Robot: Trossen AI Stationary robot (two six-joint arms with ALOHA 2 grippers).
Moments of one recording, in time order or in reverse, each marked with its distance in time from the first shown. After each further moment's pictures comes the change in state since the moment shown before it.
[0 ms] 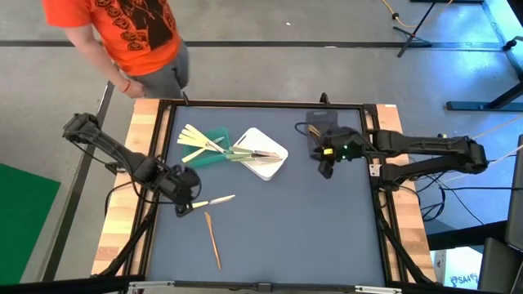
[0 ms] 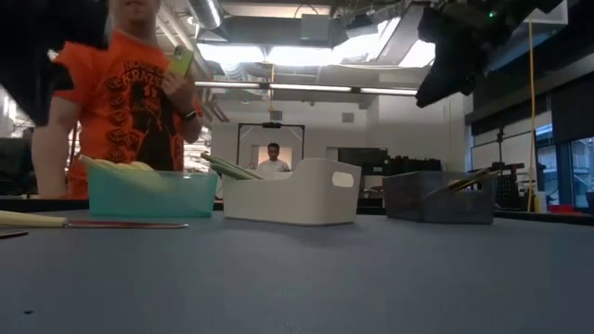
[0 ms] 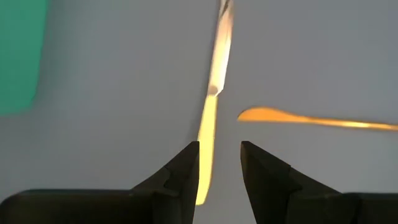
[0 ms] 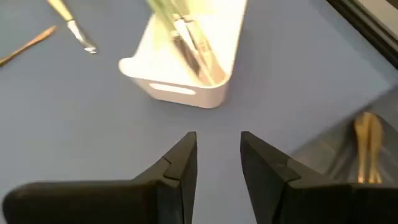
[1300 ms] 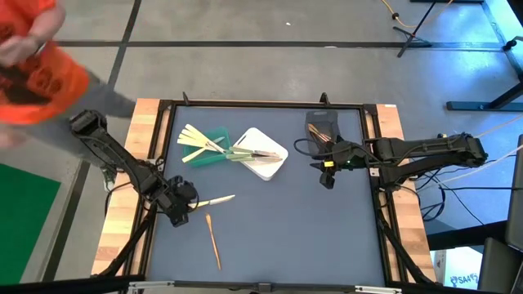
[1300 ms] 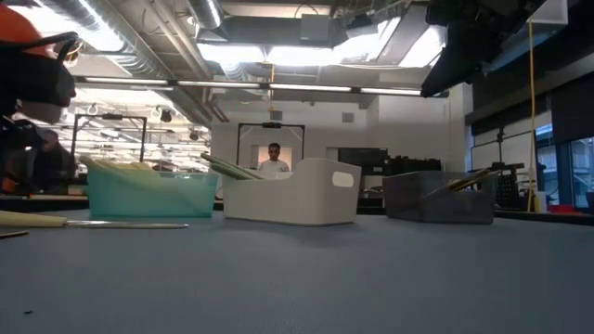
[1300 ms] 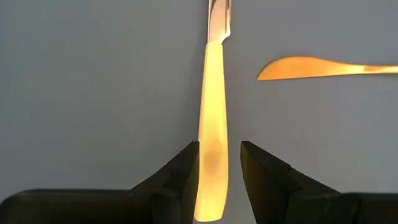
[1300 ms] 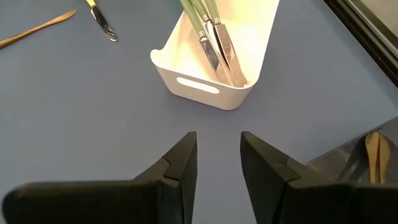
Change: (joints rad) left arm -0.187 0.028 -0.305 0.315 -0.043 -0.061; right arm 0.187 -0.001 0.000 0.004 0.131 0.000
